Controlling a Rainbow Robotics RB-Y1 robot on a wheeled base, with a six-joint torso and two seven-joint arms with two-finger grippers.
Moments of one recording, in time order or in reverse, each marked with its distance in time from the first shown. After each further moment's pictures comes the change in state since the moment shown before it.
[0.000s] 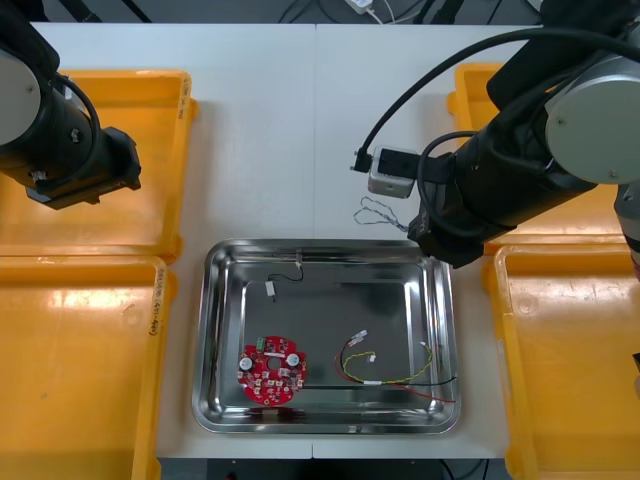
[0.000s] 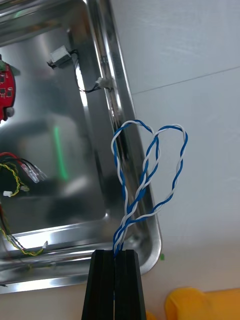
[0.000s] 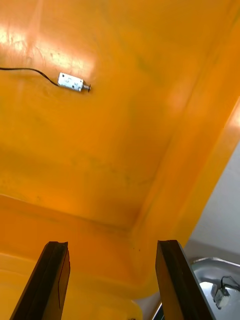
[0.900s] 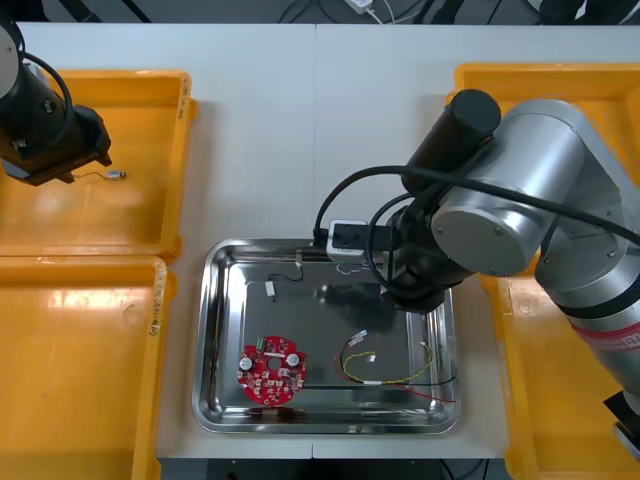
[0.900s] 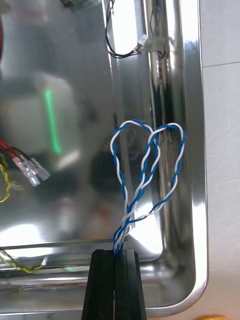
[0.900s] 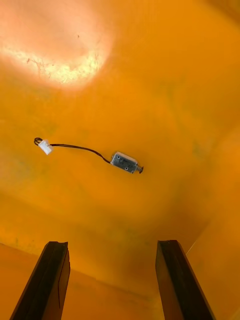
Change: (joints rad) right arm 0.050 0.051 0.277 -0.019 0.298 -0.035 0.000; left arm -0.080 0.010 0.031 0.325 -0.044 -0.136 -0.088
